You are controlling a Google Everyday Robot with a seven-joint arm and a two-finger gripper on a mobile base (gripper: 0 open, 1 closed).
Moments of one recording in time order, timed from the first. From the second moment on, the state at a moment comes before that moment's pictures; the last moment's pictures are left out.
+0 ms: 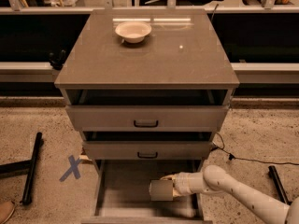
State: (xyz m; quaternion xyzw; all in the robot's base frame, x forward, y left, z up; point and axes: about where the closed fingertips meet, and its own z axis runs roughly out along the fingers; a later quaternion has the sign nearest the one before) arm 0.515 -0.067 0.302 -0.67 0.57 0.23 0.41
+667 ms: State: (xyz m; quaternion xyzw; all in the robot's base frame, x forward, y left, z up) arm 0.515 -0.107 0.399 -0.67 0.55 0.17 0.46
